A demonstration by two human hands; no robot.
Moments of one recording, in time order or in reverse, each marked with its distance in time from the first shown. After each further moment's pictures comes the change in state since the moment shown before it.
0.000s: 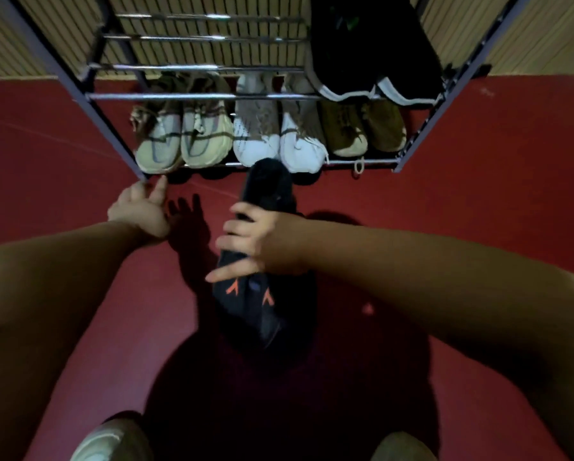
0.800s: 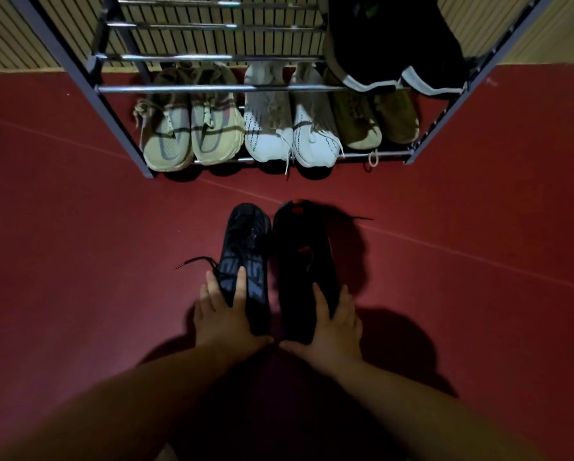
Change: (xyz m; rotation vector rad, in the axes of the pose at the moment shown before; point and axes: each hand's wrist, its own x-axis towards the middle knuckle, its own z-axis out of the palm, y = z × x) left_hand -0.119 0.046 0.111 -0.051 -0.290 0.120; right_hand -0.002 -0.175 0.043 1.181 -0.377 1.570
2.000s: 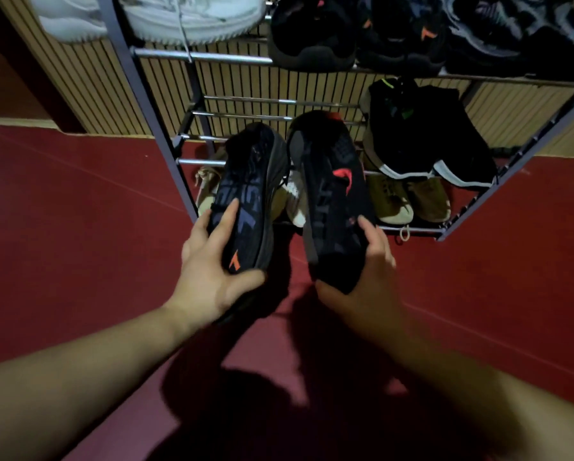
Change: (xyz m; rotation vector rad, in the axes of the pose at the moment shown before) left_hand -0.021 -0.023 -0.166 -0.734 0.551 0.256; right_hand 0.013 -0.080 -0.152 0.482 0.544 -0.505
